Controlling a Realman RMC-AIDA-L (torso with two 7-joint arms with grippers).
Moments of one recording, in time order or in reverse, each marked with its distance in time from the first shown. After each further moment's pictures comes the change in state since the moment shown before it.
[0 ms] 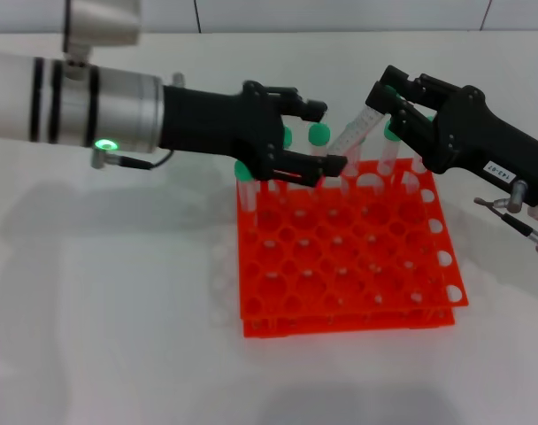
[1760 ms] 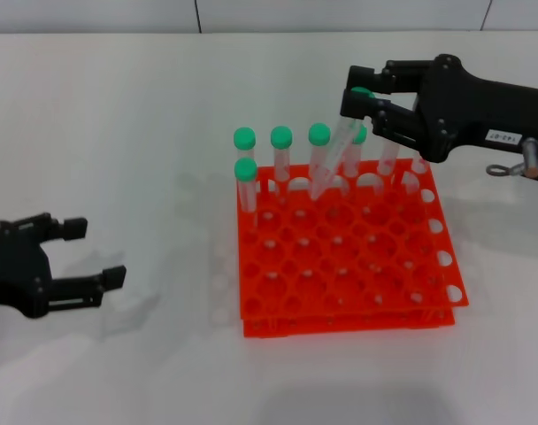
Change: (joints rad) left arm 0.769 -0.011 -0.017 0.766 0.018 0.137 -0.347; right arm -0.075 -0.019 -0.218 -0.608 -0.116 0.068 0.431
